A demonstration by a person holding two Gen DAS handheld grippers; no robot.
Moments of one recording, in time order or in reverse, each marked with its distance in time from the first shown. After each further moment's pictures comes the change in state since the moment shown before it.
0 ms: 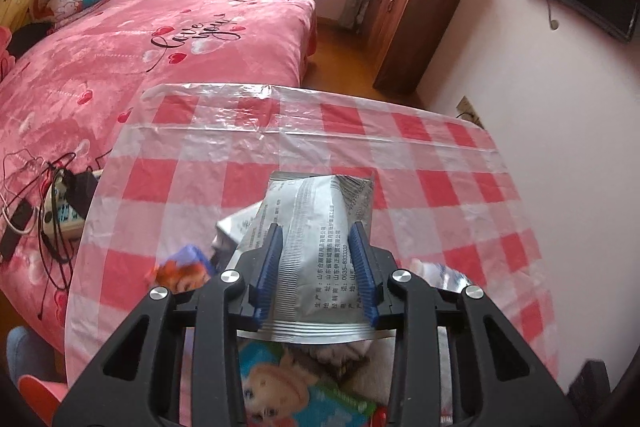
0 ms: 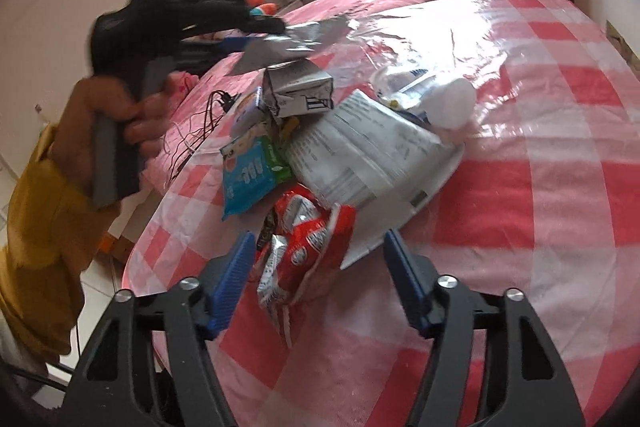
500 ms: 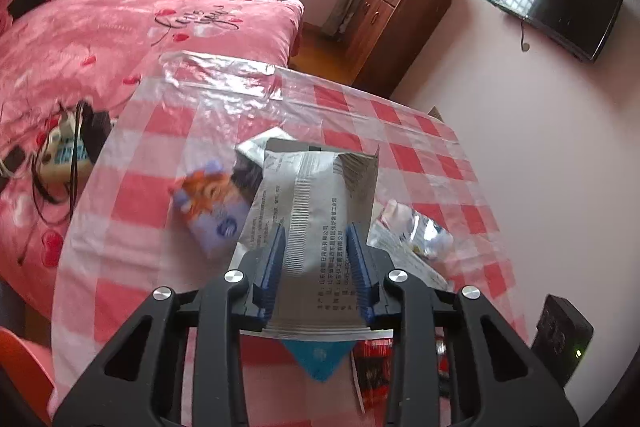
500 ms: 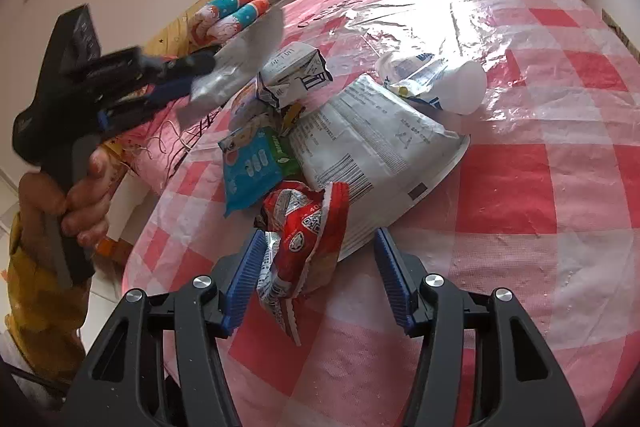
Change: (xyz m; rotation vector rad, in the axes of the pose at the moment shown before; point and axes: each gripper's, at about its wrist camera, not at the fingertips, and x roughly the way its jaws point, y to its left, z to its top) left arm -0.054 0.038 -0.066 -0.085 -0.024 -0.144; right arm 0.013 0.015 -0.003 0.001 0.008 -0.023
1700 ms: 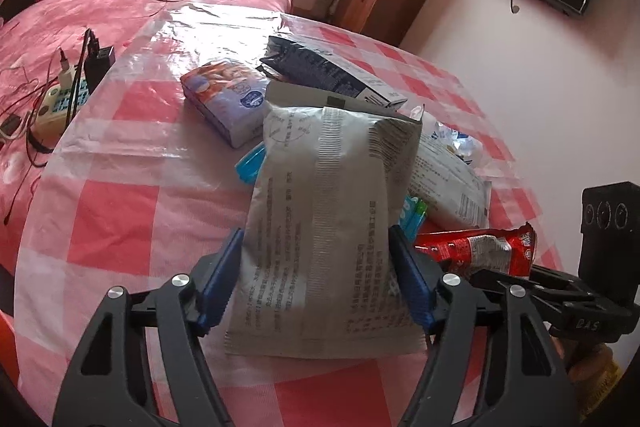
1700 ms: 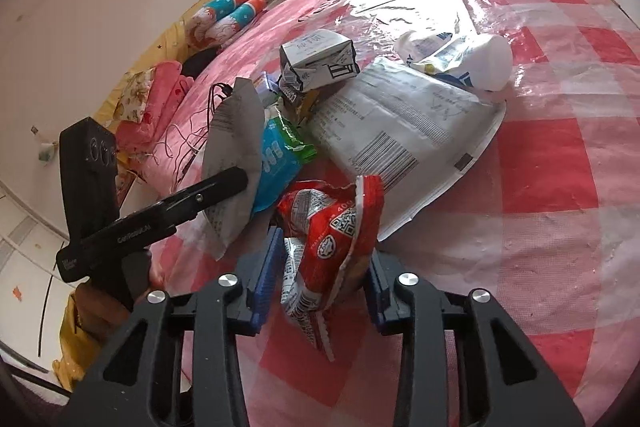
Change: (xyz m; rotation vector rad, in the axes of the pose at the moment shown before) left arm 0.021 0.033 -0.085 0.071 0.035 -0.005; right arm 0.019 0.012 0.000 0.077 0.020 0.038
